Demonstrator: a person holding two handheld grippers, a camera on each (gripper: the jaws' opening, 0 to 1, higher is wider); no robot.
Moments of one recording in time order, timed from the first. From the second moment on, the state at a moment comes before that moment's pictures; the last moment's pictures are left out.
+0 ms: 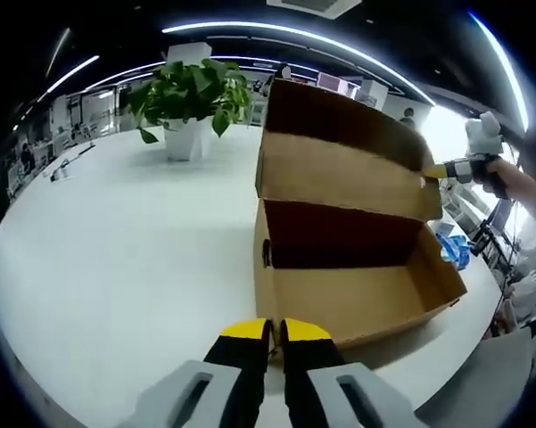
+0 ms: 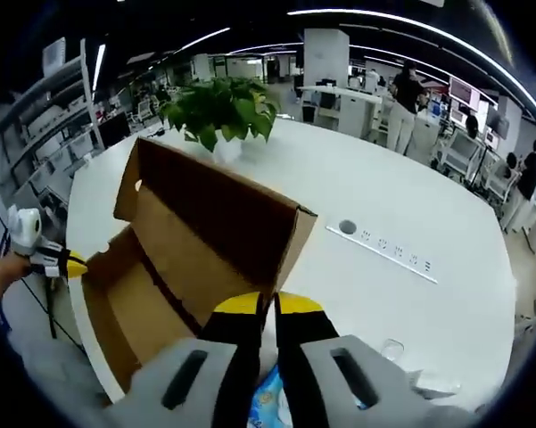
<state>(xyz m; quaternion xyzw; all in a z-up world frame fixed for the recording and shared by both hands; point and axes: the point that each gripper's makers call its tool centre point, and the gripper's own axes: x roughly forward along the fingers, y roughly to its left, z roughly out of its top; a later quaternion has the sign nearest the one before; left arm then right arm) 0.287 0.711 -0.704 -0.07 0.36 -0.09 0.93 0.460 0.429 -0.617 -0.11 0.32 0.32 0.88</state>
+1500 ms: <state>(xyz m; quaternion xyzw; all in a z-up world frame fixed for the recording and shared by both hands) 0.317 0.709 -0.620 0.06 0.24 -0.15 0.96 0.353 0.435 -0.637 -0.07 0.22 0.35 0.91</state>
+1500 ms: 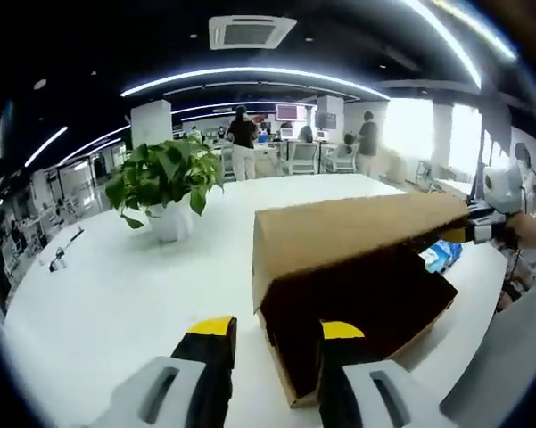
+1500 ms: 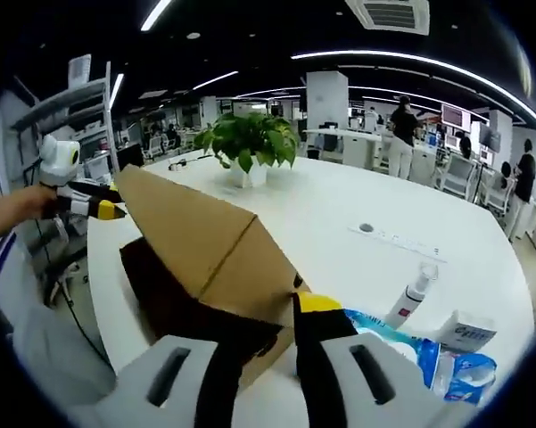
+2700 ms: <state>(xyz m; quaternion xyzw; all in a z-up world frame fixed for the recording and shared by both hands) 0.277 0.676 -0.687 0.07 0.32 -0.23 0.91 0.285 0.458 -0.696 -0.08 0.28 0.44 0.85</state>
